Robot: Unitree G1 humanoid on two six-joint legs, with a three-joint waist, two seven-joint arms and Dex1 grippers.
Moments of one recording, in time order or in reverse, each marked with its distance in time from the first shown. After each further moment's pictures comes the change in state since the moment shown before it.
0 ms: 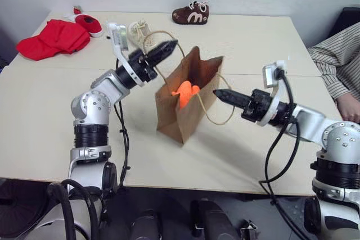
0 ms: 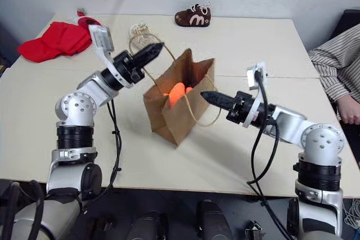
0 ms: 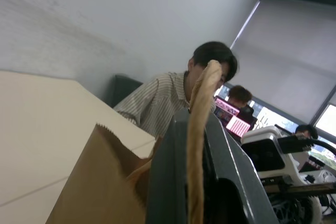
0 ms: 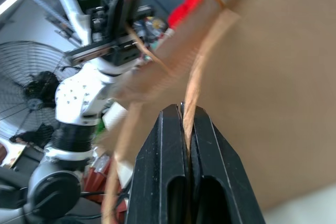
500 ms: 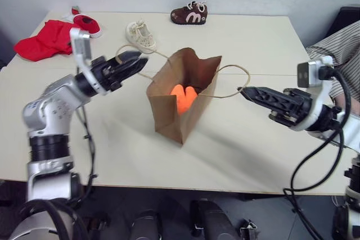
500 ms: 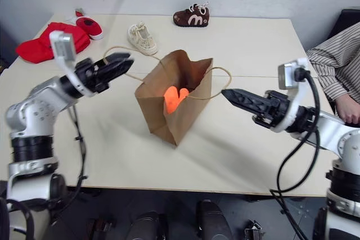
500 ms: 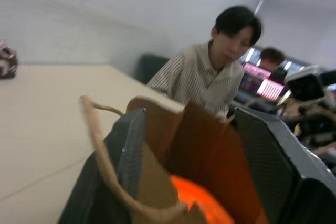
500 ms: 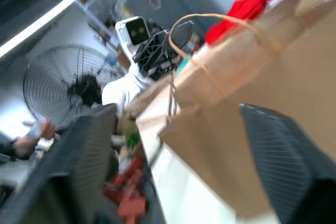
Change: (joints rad) left arm 0.172 0.348 0.051 -0.095 0.062 -0.017 -0.130; right arm 0.117 -0.214 -0.140 -0.018 0.128 0.006 0.247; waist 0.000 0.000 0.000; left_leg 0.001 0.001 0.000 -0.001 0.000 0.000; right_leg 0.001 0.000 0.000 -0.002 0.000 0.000
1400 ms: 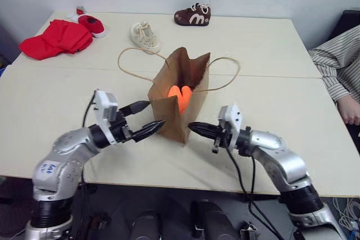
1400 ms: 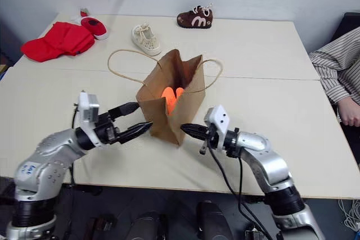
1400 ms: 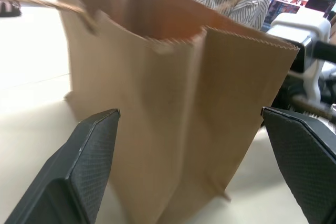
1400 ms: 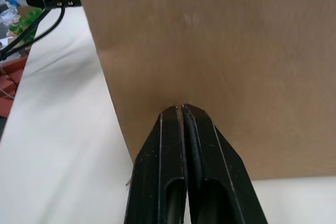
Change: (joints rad) left arm 0.461 -0.175 -0.126 -0.536 0.096 -0.115 0.196; right arm 0.066 0.338 0.606 0.006 -1.160 -0.791 0.278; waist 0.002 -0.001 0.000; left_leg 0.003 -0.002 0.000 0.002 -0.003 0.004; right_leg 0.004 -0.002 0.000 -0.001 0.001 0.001
